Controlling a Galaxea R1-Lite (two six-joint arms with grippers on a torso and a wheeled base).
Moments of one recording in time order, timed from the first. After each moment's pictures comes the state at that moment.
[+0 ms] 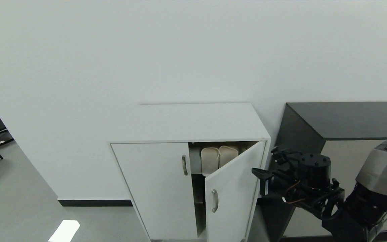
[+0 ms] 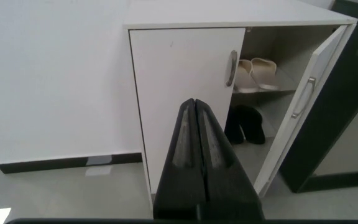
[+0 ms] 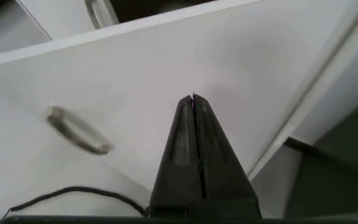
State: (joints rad) left arm 0.00 0.00 0.00 0.00 -0.07 -0.01; right arm 0.52 2.12 -0.57 -1.31 0.08 0.12
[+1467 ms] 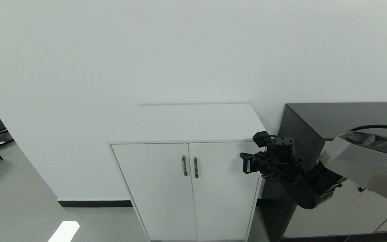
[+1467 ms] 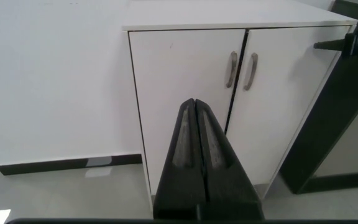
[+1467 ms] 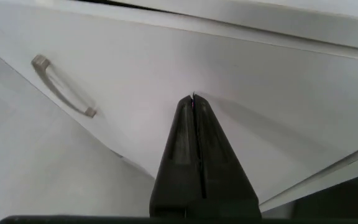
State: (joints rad) left arm 0.00 0.00 0.00 0.00 -0.07 -0.01; right arm 0.47 2.32 -1.02 -1.06 0.08 0.12
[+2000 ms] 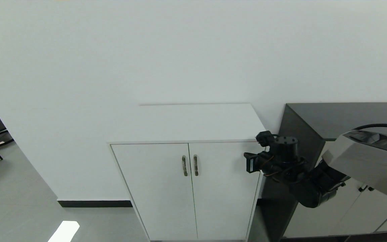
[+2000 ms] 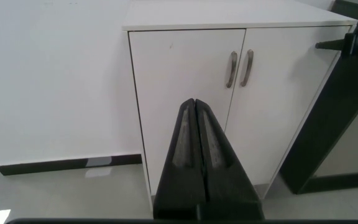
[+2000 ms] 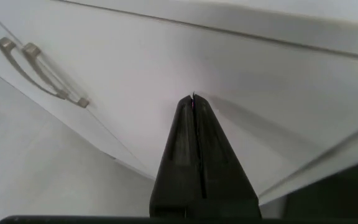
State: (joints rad) left arm 0.00 0.00 0.00 0.00 -0.07 -0.01; right arm 0.46 2.30 -1.01 -1.04 0.03 0.12
